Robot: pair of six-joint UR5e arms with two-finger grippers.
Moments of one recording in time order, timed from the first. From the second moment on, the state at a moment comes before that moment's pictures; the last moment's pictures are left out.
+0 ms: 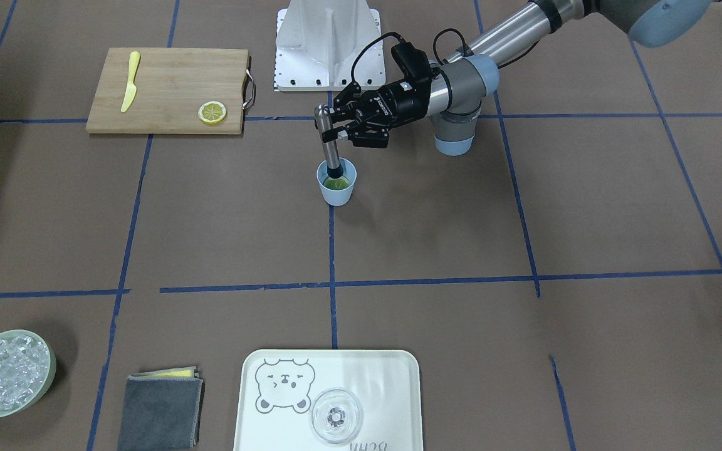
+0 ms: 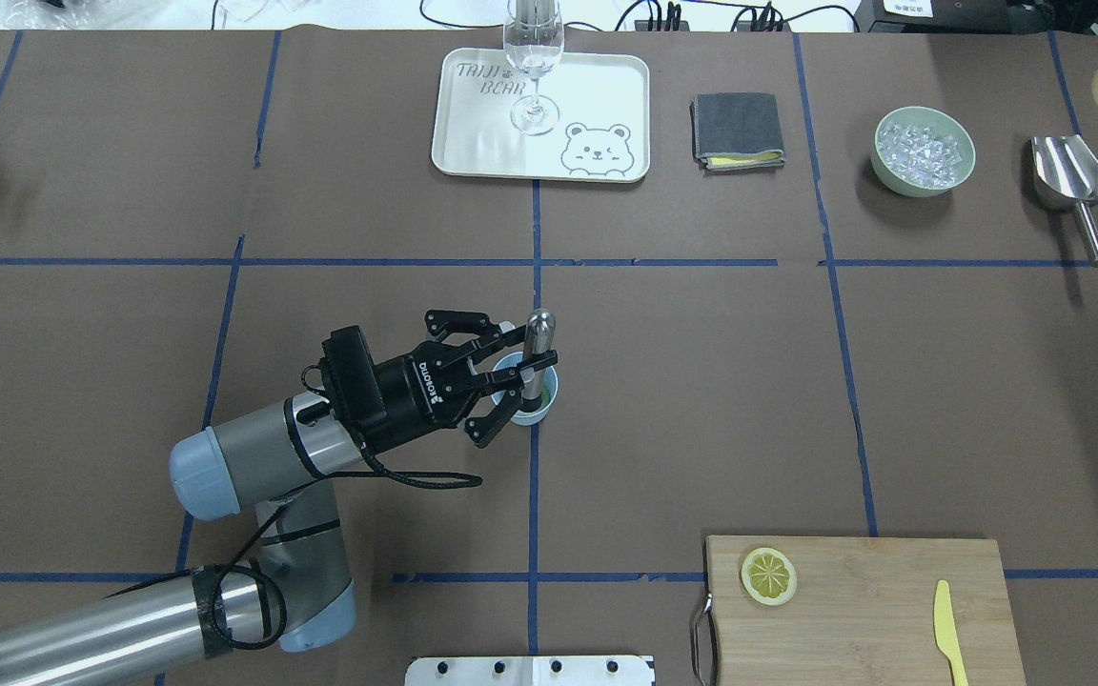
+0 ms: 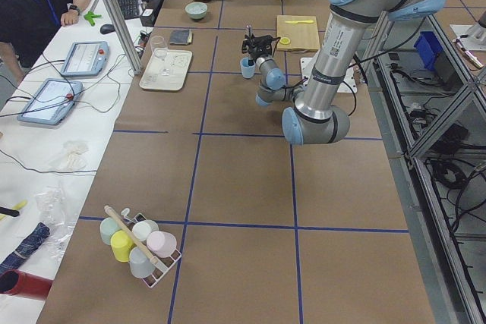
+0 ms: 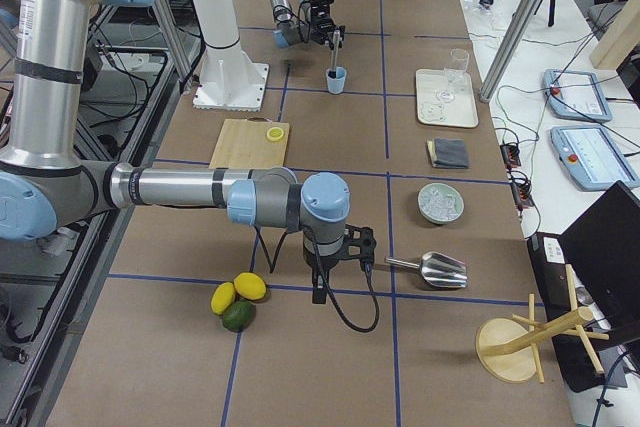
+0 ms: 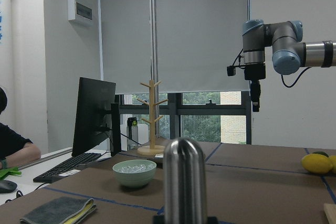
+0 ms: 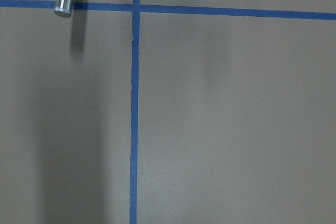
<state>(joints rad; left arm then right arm) -0.35 -2.17 -1.27 -3.62 -1.41 -0.23 1.59 -1.78 1.81 -1.64 2.25 -0.03</state>
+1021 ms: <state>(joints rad) -0.56 -2.15 -1.65 -2.81 -1.64 -0.59 1.58 -1.77 1.81 -1.64 2.25 -0.03</state>
